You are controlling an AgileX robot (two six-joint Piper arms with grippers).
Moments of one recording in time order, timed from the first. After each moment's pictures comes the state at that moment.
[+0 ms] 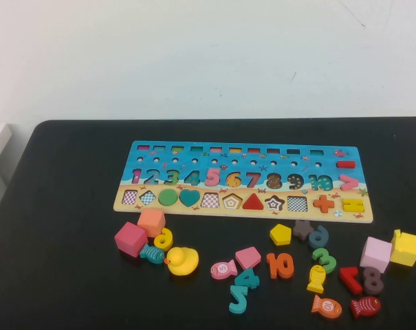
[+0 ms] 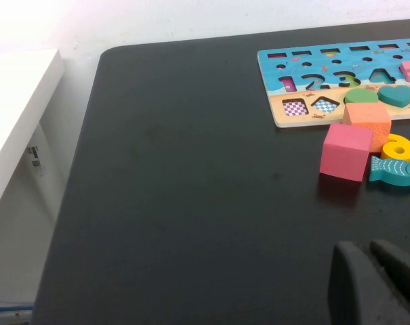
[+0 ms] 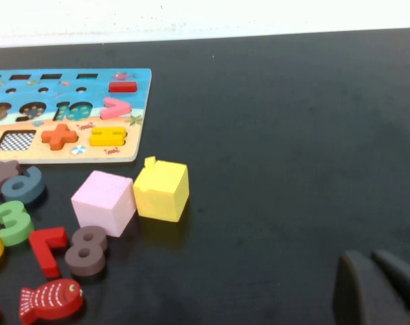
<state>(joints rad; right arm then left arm) -0.06 -0.01 0.02 -0.07 0.42 0.09 -0.11 -0.01 0.02 -0.01 0.36 -0.04</state>
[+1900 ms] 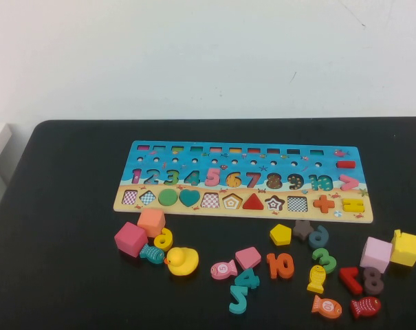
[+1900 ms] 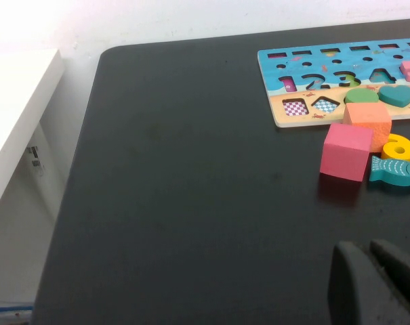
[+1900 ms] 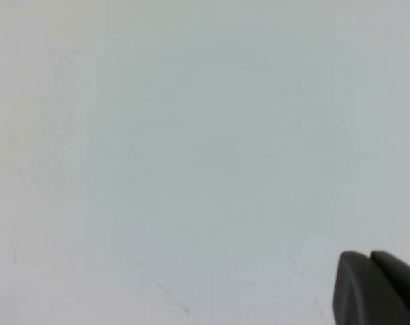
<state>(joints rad) -0.06 -0.01 0.03 -0.07 -0.43 0.09 -0.11 -0.01 0.02 -0.01 0.36 -0.04</state>
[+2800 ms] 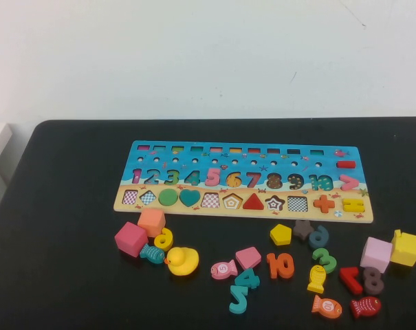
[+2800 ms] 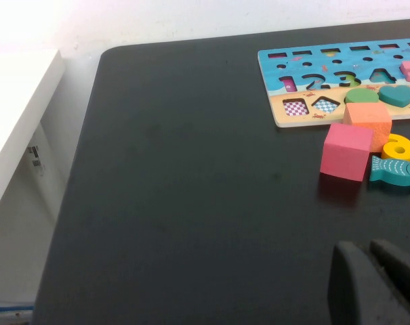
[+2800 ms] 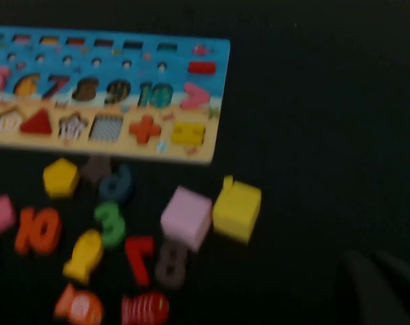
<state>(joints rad) -0.06 0.61 -0.56 0.20 0.67 -0.18 -0.11 -0.01 0.02 -0.01 0.36 -0.03</state>
